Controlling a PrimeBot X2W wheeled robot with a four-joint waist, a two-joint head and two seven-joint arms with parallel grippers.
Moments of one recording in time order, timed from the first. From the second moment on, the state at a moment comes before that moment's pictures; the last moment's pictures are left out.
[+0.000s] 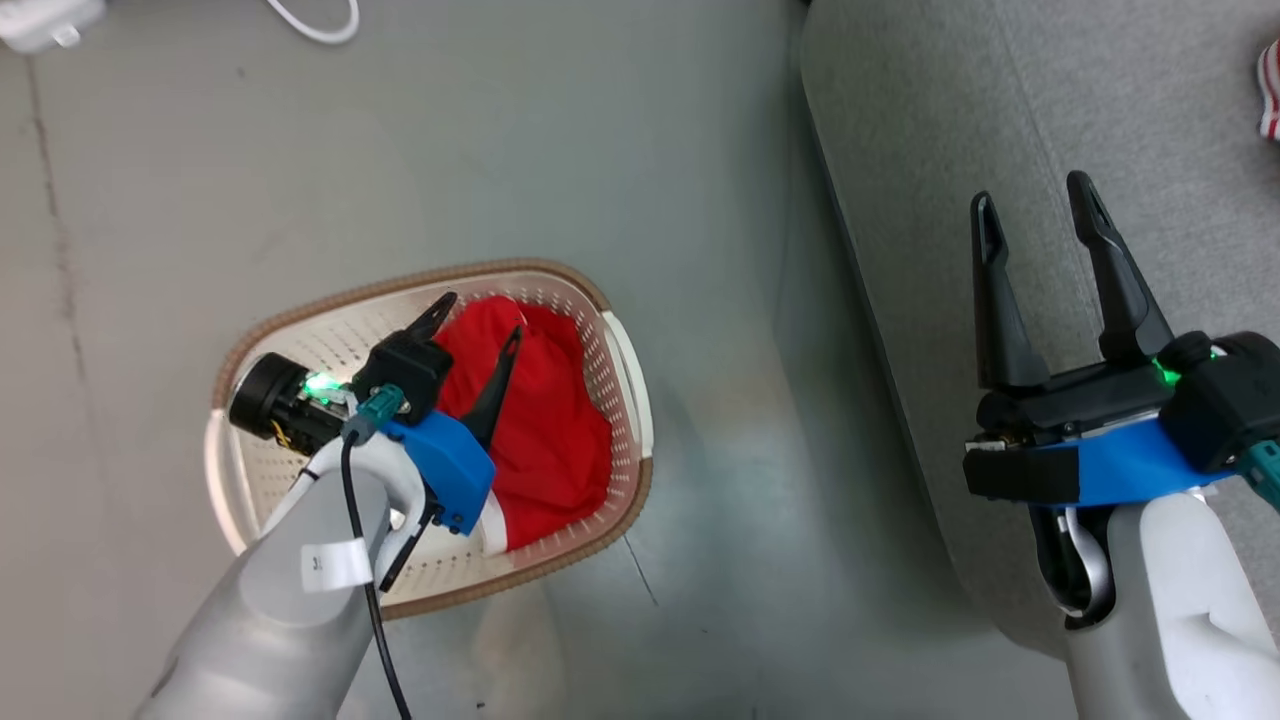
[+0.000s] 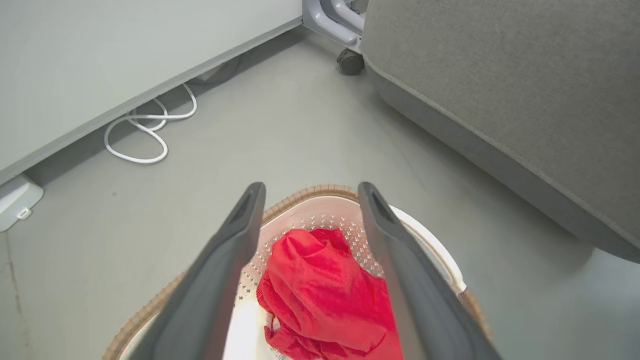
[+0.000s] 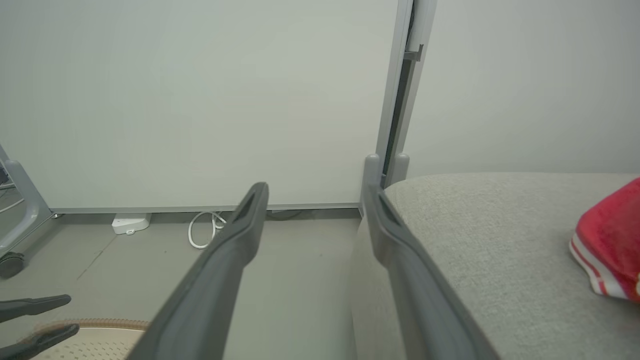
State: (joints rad) left arm -0.69 0.21 -0.62 0.84 -0.28 -0.13 -0.26; right arm -0.37 -0.05 0.02 0.06 0.09 0.13 -0.26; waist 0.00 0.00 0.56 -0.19
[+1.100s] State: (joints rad) left arm -1.00 0.28 -0.95 1.16 -0.57 -0.13 -0.23; right arm -0.53 -0.05 0.07 -0.02 0.11 0.13 -0.26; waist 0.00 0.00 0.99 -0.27
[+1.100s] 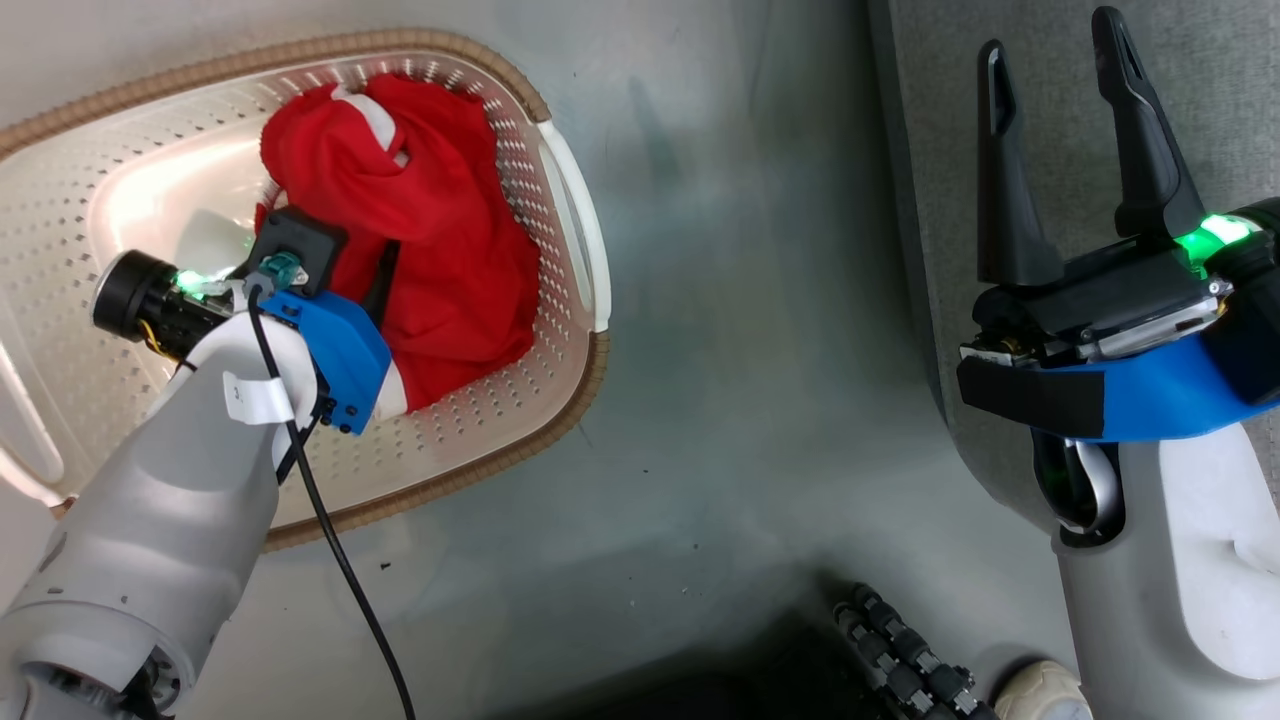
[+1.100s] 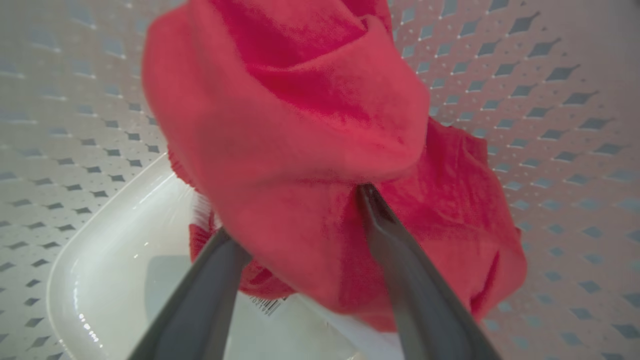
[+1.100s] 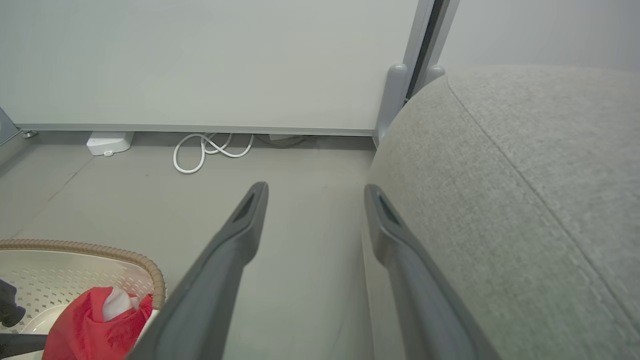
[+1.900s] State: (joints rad) left arm -1.01 0.23 -1.11 1.09 -0.70 -0.13 -0.26; right arm -0.55 -0.05 0.06 0.01 0.10 0.13 -0.26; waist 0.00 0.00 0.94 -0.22
